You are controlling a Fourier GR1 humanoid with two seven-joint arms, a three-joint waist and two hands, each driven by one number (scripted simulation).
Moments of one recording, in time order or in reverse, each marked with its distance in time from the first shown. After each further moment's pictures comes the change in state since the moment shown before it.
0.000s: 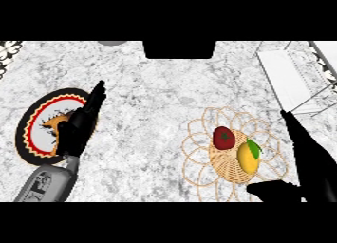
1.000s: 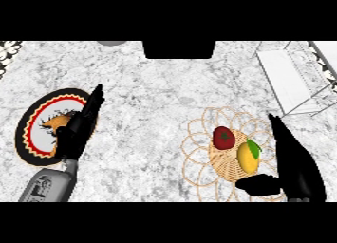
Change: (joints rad) left arm 0.039 -0.051 0.072 0.014 -0.068 -0.071 -0.036; right arm 0.039 0.228 -0.060 0.118 0.154 0.126 -0.042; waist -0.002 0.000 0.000
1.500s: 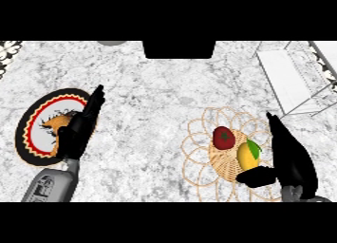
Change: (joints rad) left arm 0.001 -0.033 0.033 0.014 -0.031 -0.023 -0.007; right arm -0.016 0.068 -0.064 0.108 0.041 0.062 -0.048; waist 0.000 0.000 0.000
